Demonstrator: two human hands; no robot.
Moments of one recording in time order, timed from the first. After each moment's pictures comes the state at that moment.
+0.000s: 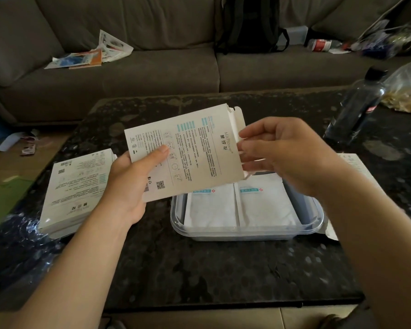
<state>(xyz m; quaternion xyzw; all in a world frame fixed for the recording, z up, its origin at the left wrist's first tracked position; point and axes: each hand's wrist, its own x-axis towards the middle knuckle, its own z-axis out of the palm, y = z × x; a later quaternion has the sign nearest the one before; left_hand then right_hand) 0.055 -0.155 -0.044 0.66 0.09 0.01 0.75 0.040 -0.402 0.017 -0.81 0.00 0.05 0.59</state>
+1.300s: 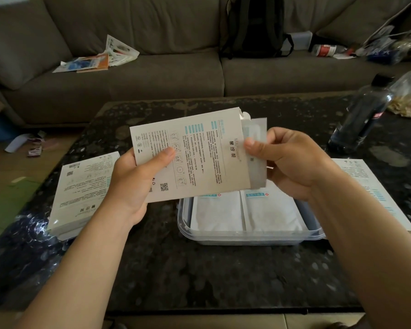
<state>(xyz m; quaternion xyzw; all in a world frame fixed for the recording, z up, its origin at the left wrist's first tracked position) 0.051 -0.150 -0.035 0.67 0.06 0.03 0.74 0.053 -0.398 0.005 -0.67 0.05 0.08 0.74</state>
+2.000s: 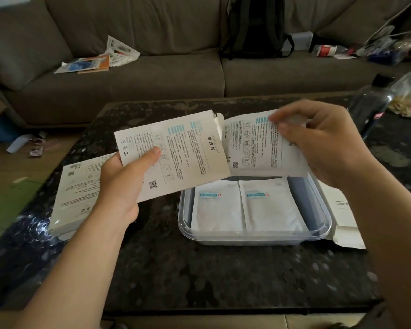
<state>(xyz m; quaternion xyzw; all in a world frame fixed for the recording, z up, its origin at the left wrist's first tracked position) 0.058 -0.140 -0.039 0.66 0.16 0.10 0.73 0.052 -0.430 0.021 -0.83 -0.03 -0.12 0.55</state>
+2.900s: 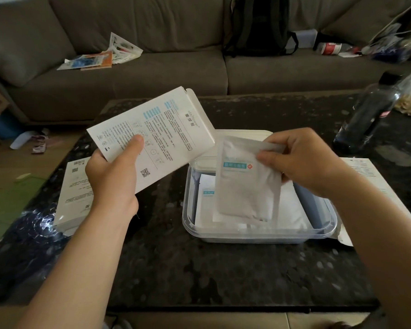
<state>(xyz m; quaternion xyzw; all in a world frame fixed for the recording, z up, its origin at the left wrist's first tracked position) 0.060 -0.131 -0.039 0.59 0.20 0.21 0.75 0.062 -0.419 -0.010 -0.87 -0.06 0.00 0.49</state>
